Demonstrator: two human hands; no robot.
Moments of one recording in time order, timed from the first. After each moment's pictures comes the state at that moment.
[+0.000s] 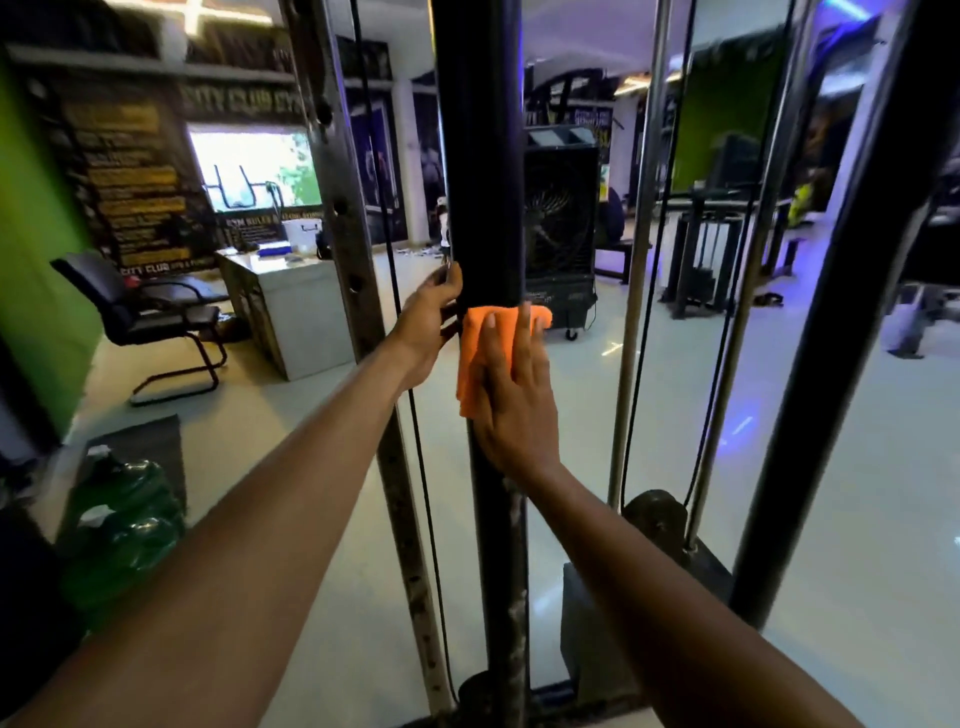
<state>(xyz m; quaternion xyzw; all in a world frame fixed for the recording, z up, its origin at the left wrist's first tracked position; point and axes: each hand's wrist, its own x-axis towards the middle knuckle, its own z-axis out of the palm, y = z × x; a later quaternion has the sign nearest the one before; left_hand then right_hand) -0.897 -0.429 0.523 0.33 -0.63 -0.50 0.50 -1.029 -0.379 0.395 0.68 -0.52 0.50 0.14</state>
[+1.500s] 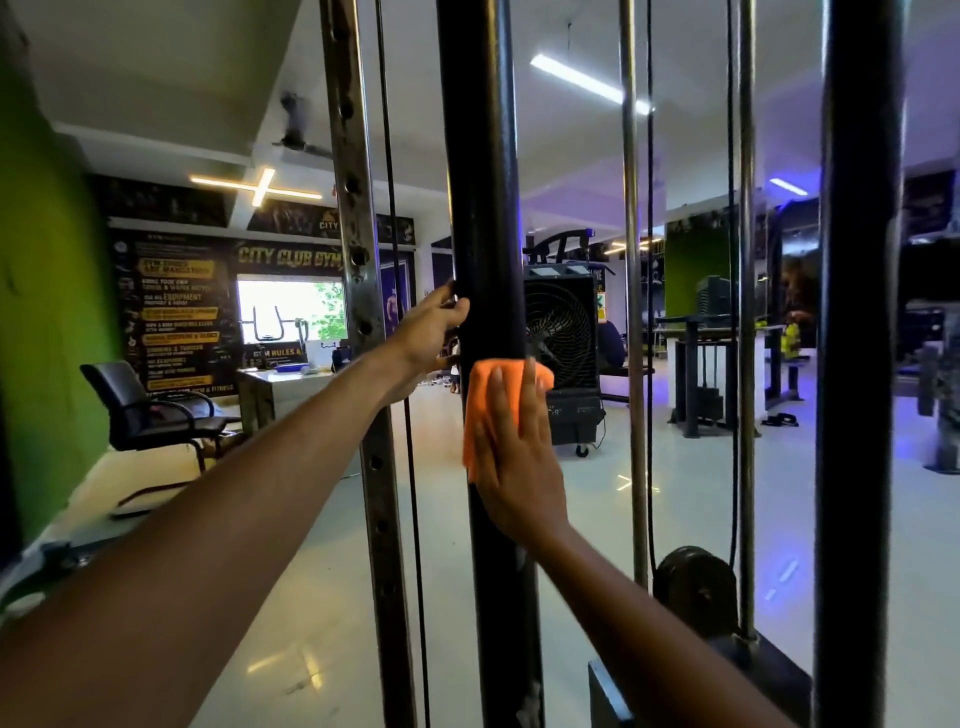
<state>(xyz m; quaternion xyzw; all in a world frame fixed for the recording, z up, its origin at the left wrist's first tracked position) -0.888 -0.430 0.468 0.29 -0.72 -0.39 0.49 -1.034 -0.400 0.294 0.68 -0.45 0.55 0.17</state>
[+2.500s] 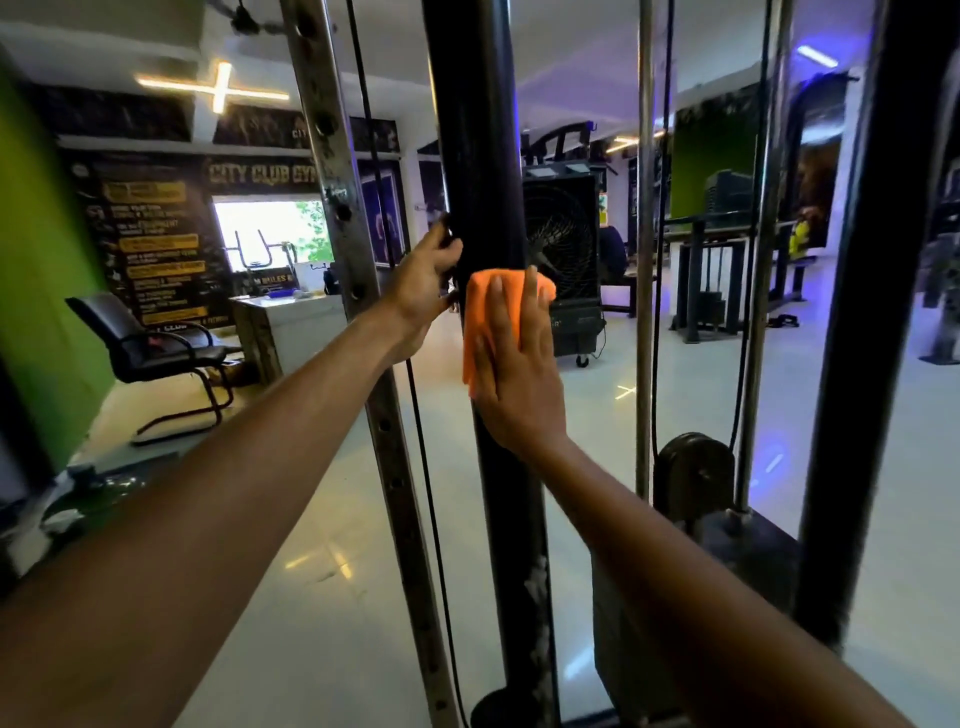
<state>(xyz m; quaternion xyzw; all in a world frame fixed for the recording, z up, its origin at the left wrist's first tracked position) -0.894 -0.423 0.399 0.27 -0.70 -0.41 0.52 -1.024 -0.402 0.265 0.65 -0.45 0.57 0.21</state>
